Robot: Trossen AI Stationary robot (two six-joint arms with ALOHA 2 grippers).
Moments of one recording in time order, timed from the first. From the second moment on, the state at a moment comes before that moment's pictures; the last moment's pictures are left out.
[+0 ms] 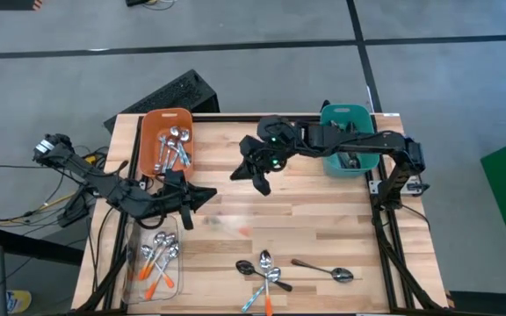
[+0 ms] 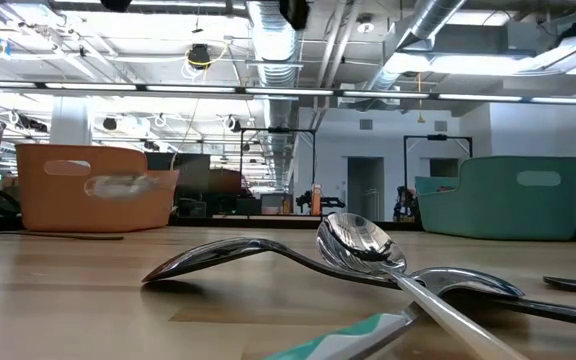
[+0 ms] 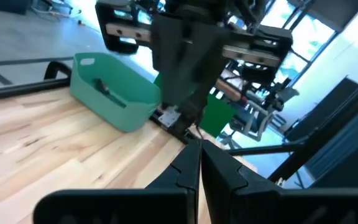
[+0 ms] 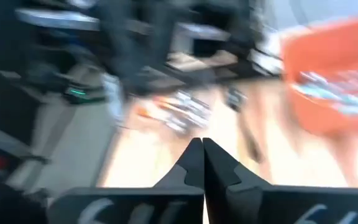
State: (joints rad) left arm -0.51 1.01 0.80 0.09 -0.80 -0.65; right arm -0.09 1.76 1.74 -0.45 -0.41 0.18
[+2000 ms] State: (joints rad) left arm -0.57 1.10 0.80 -0.53 -0.35 -0.91; right arm 0.41 2.12 1.62 -0.86 0.05 1.39
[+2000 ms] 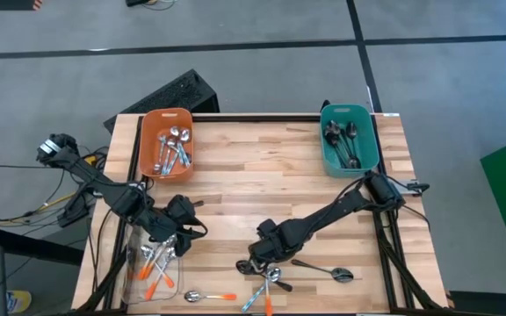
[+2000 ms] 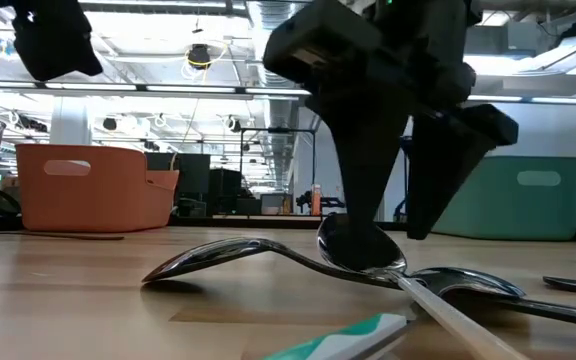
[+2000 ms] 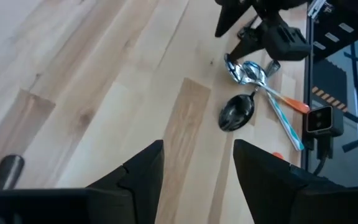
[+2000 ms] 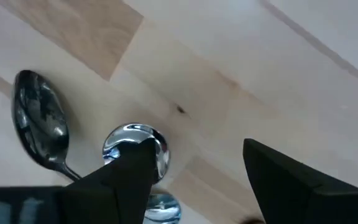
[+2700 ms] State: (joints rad) left arm -0.45 1.10 0.80 -0.53 -0.32 -0.84; right arm 0.41 2.11 1.50 -0.56 -0.03 1.24
